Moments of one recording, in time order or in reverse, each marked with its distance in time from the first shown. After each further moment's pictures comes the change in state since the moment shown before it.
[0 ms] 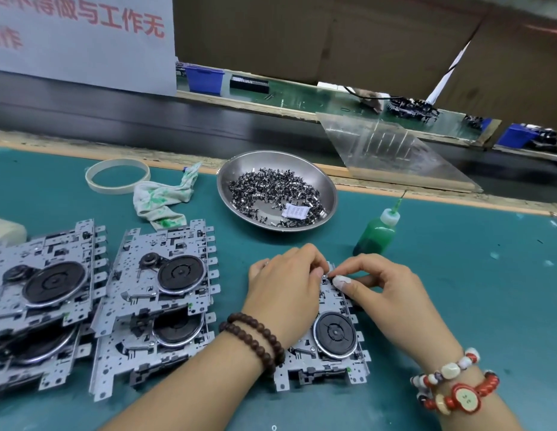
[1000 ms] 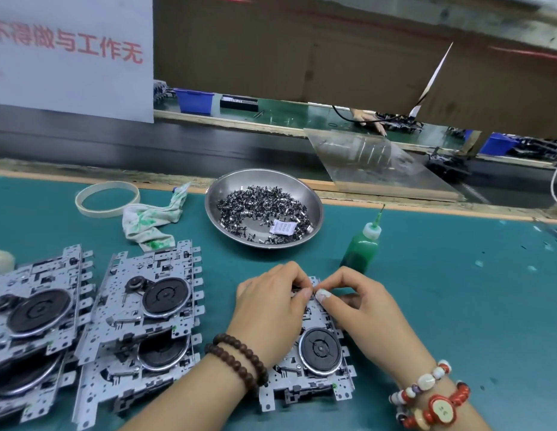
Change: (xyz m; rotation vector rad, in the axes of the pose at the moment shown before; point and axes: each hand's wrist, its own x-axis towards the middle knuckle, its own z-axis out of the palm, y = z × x) left_hand -0.001 0.000 -0.001 -0.011 -0.010 0.019; right_hand -0.001 0.003 0.008 0.177 -0.050 0.091
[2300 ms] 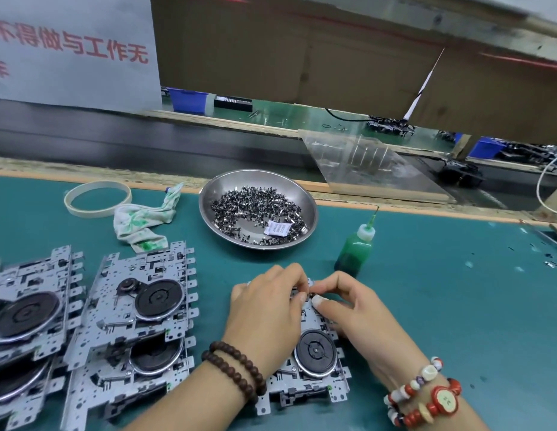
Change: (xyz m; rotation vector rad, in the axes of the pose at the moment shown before) left_hand -0.003 -0.001 0.005 0.108 0.049 0.053; right_hand -0.001 -0.001 0.004 0.260 -0.038 0.175
